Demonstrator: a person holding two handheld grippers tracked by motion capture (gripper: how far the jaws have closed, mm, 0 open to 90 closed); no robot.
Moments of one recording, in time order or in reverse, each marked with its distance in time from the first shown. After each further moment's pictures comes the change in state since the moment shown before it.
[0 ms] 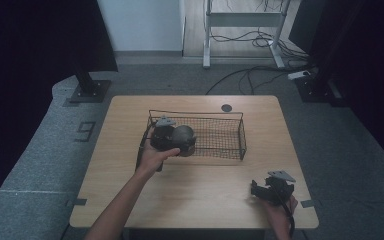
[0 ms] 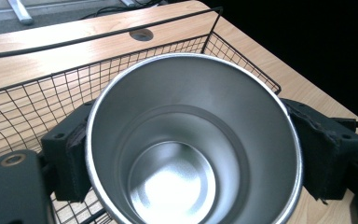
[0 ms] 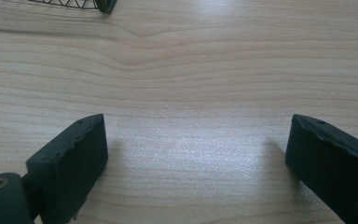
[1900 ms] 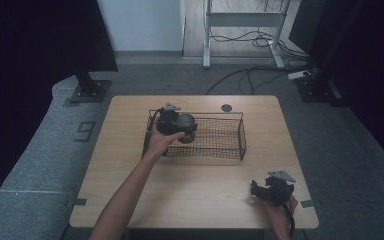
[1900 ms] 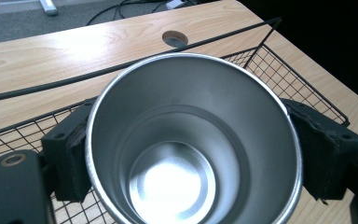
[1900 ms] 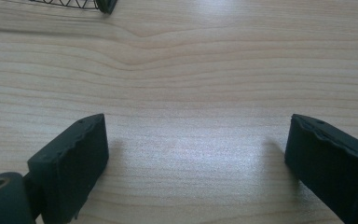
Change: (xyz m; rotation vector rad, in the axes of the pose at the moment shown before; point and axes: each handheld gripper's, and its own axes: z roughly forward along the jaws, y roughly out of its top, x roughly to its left) left arm 0.034 0.026 0.048 0.042 0.080 -0.046; right arm 0.000 0.000 0.000 0.001 0.002 -0.001
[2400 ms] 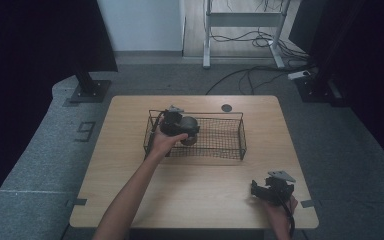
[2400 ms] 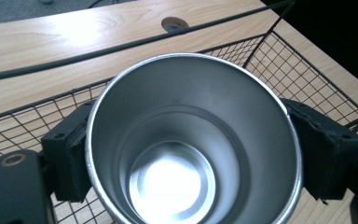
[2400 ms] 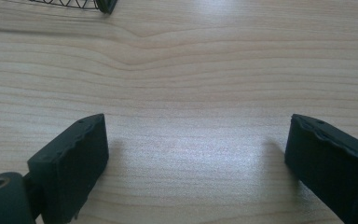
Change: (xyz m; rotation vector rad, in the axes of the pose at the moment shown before) left arm -0.001 -0.007 0.020 0.036 -0.003 -0.003; right arm 0.000 0.000 0.000 0.000 0.000 0.000
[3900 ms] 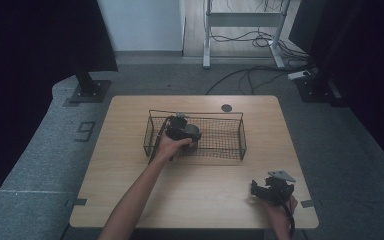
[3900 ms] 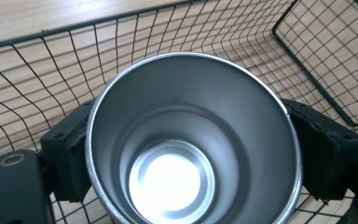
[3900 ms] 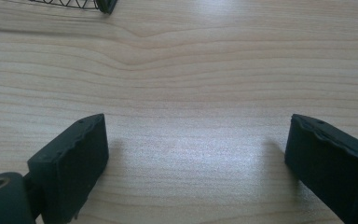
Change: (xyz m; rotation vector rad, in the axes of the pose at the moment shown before) left arm 0.004 -0.018 0.038 0.127 0.044 -0.025; right arm 0.000 0.000 0.000 0.000 0.000 0.000
